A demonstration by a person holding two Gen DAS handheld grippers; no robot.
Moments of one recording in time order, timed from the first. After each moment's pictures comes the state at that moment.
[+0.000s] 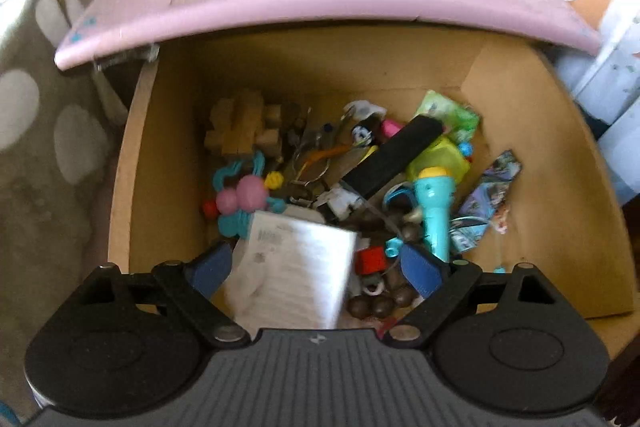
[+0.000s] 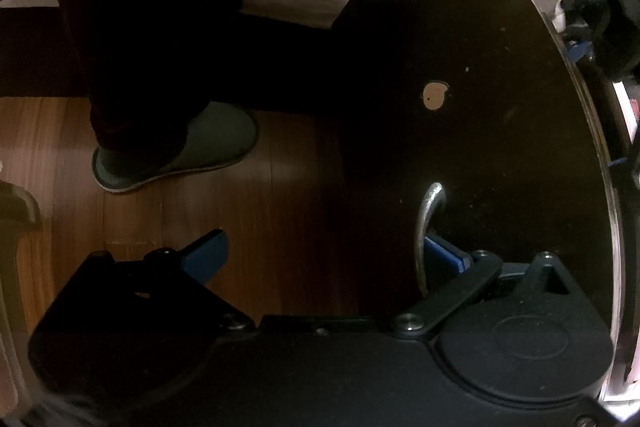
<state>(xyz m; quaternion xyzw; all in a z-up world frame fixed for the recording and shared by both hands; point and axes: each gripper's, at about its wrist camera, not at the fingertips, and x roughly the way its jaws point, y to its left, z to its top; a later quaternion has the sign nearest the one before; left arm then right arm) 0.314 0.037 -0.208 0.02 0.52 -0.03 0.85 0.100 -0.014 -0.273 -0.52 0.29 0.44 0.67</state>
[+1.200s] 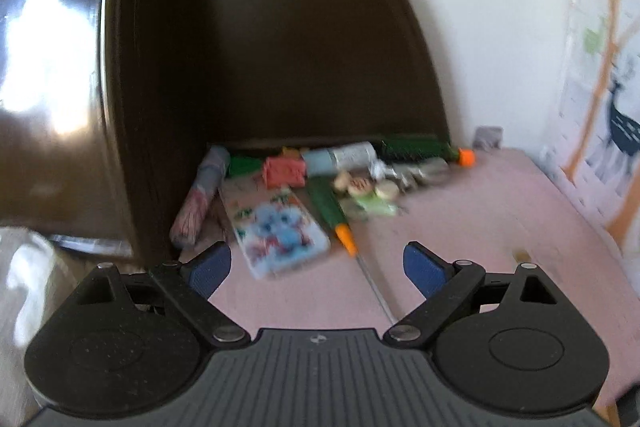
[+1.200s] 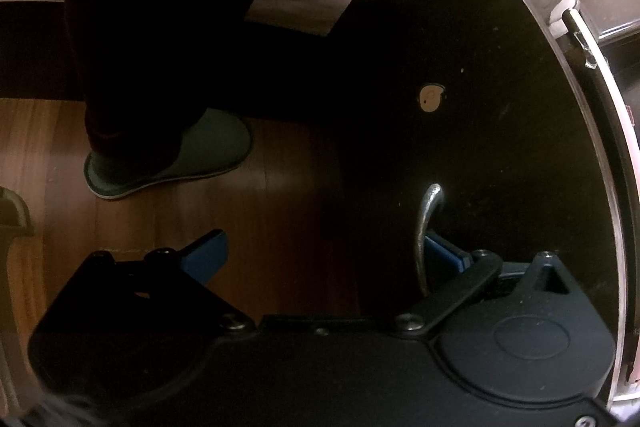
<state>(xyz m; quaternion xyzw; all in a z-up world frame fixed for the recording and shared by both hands) 0.525 0.089 -0.099 0.01 0.29 0.03 0.96 0.095 -0.015 -0.282 -0.52 0.27 0.44 0.69</state>
